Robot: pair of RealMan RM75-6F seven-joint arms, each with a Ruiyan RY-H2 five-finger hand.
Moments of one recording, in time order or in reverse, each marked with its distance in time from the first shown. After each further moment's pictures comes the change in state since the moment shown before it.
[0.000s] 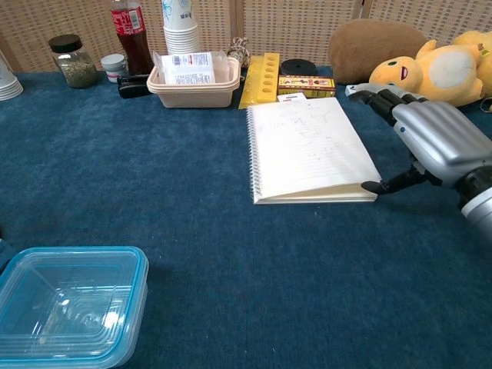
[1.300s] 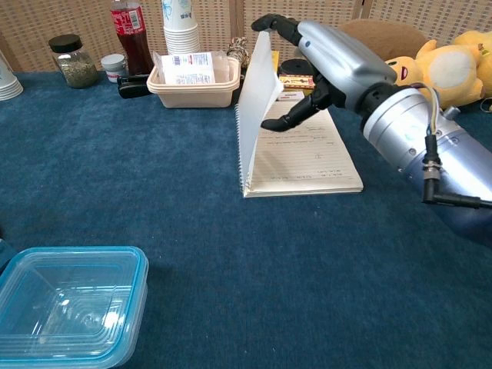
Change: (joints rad) left arm 0.018 -0.007 0.013 -0.004 0.022 0.020 0.002; right arm 0.225 0.058 0.173 -0.405 0.138 -0.186 -0.077
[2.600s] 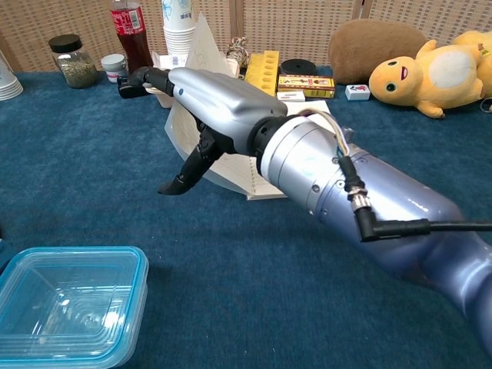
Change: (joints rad) left arm 0.017 -0.015 0.008 0.044 0.002 0.010 -0.055; right arm 0.136 -0.056 -0.037 -0.218 0.159 -0.162 -0.216
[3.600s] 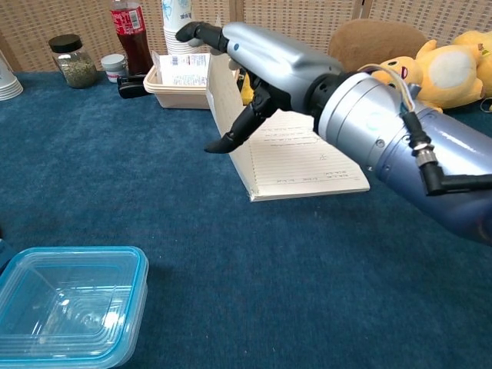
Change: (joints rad) left arm -0.008 -0.013 0.002 0.001 0.008 -0.018 0.007; right arm -0.036 0.144 0.004 -0.064 -0.026 0.057 0.025
